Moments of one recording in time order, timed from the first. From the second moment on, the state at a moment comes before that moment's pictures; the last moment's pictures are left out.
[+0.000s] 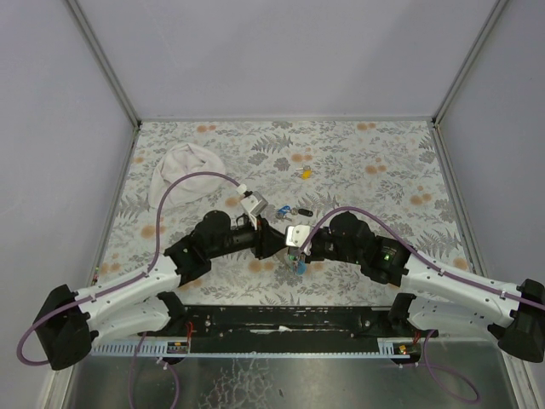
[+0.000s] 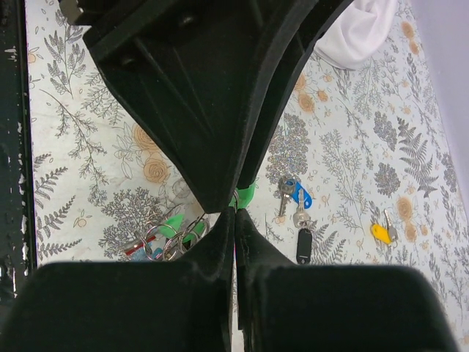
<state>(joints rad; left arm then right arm) -0.86 0.97 0.54 0.22 0.31 -0.41 1.03 0.97 0.72 -0.18 -0.13 -0.54</state>
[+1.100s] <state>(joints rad) -0.85 0.92 0.38 0.44 0.24 -0.55 1.04 0.92 0.61 -0.06 -0.15 -0.46</state>
